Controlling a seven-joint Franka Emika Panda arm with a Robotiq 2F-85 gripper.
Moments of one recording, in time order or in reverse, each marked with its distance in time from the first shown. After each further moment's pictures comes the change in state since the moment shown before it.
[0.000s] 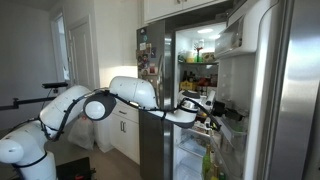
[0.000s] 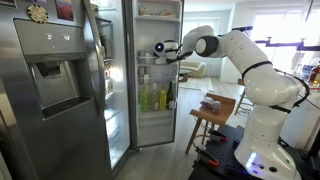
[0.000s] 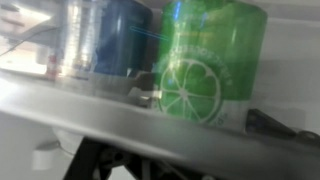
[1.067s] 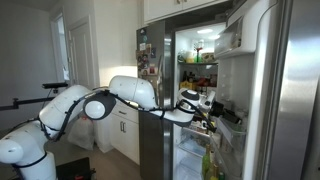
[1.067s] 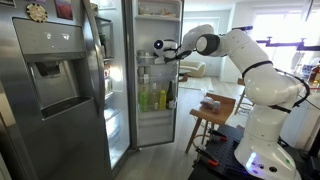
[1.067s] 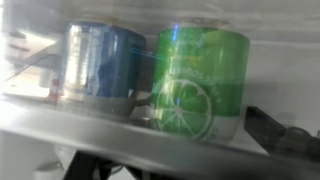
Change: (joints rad) arm -0.008 -0.016 0.040 -0.031 0.135 -0.027 -0.089
